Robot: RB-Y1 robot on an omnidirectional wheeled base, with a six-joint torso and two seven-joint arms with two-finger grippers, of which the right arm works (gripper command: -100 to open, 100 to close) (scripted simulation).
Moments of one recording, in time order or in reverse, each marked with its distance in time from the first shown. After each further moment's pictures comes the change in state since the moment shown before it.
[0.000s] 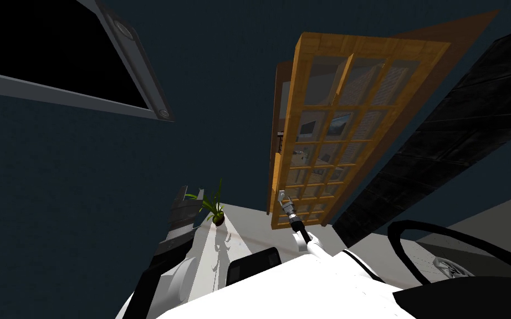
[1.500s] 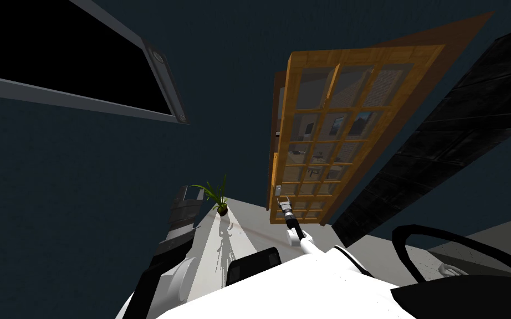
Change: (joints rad) arm -0.041 0.054 0.017 0.002 -0.124 0.040 -0.381
